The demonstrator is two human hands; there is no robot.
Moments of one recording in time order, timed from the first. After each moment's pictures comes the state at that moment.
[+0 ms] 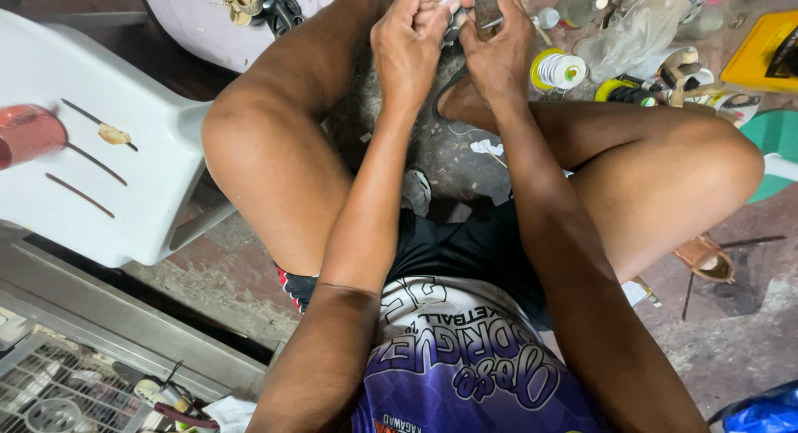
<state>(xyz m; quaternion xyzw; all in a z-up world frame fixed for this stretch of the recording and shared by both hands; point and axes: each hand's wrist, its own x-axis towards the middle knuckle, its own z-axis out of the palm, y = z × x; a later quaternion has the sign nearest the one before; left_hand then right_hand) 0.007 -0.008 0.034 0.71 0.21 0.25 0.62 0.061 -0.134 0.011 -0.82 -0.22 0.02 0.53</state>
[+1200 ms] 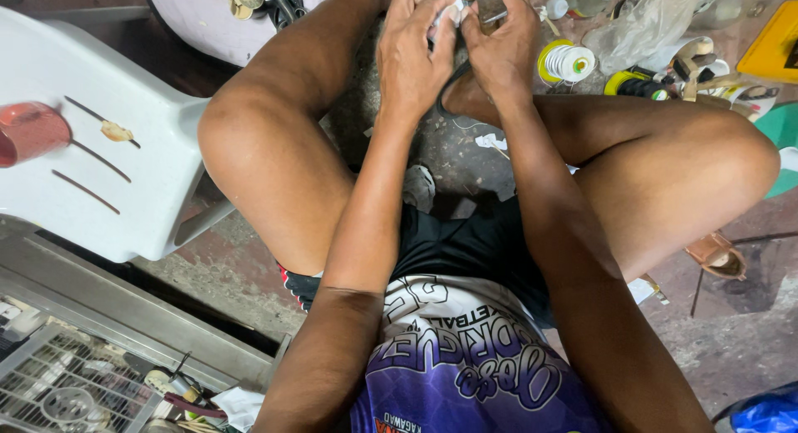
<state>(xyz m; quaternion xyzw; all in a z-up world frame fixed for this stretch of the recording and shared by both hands) -0.010 -0.007 0.041 0.86 0.15 0.25 0.43 0.060 -0.134 0.004 -0.80 -0.21 0.03 0.56</state>
